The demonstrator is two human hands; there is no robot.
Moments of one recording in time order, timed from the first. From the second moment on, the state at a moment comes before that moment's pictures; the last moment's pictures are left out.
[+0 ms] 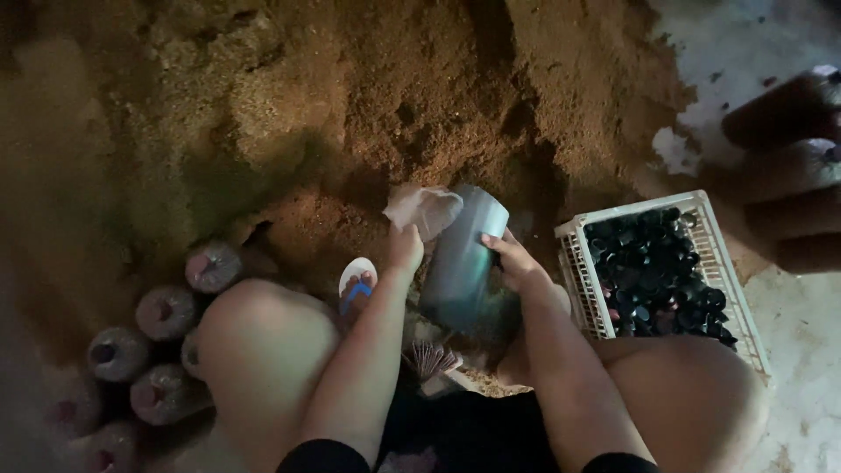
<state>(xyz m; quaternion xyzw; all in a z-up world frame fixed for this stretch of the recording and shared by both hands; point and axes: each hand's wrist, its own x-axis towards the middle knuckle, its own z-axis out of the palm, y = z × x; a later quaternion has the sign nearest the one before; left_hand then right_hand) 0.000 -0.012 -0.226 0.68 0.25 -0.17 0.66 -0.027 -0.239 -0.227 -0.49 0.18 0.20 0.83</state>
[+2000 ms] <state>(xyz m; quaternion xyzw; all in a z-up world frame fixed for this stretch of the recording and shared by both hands) -0.038 0.024 0.022 0.76 -0.02 -0.21 0.62 -0.065 -0.177 -0.014 -0.87 -0.07 0.12 0.48</state>
